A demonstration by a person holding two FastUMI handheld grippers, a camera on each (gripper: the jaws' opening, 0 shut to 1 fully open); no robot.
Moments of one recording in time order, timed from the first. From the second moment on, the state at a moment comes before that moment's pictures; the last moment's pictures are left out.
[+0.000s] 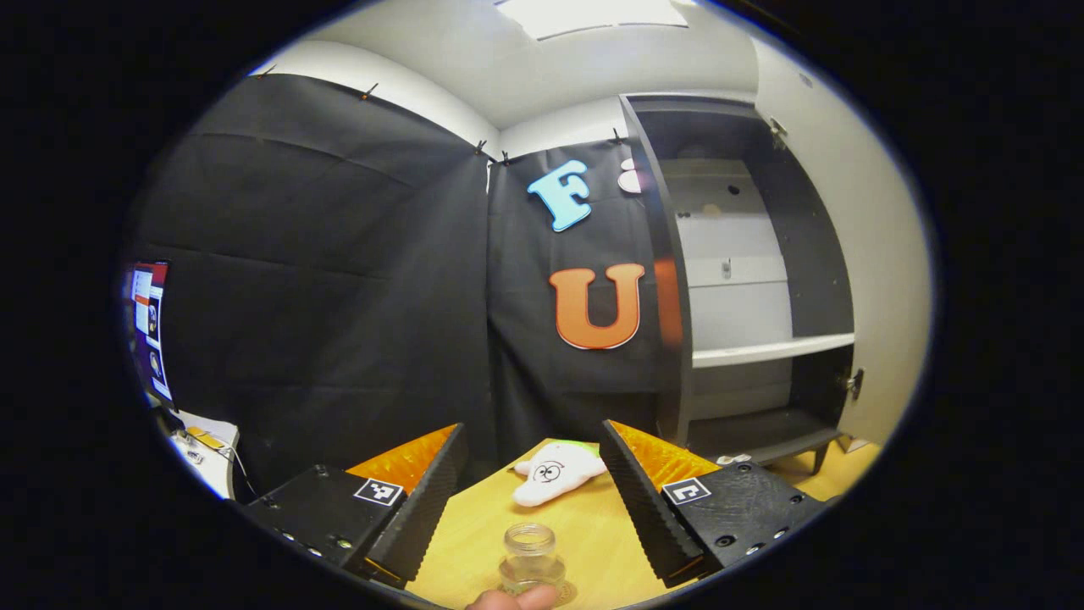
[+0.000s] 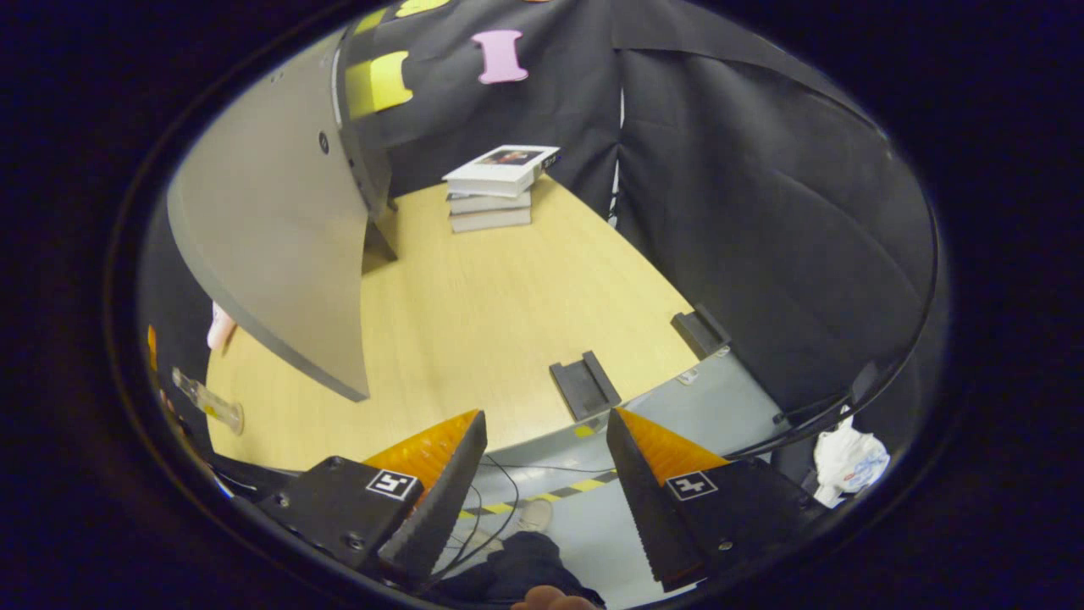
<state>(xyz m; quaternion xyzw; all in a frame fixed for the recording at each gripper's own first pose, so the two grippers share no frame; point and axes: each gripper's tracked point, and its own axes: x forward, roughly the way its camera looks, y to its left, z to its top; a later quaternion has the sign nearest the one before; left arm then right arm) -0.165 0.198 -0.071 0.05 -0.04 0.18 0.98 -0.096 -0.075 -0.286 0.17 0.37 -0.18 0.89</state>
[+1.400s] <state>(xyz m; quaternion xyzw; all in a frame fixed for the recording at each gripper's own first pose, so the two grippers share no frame) -0.125 -0.032 0.026 0.00 0.07 0.00 1.00 -0.014 0.026 0.050 0.08 0.12 0.36 0.92</state>
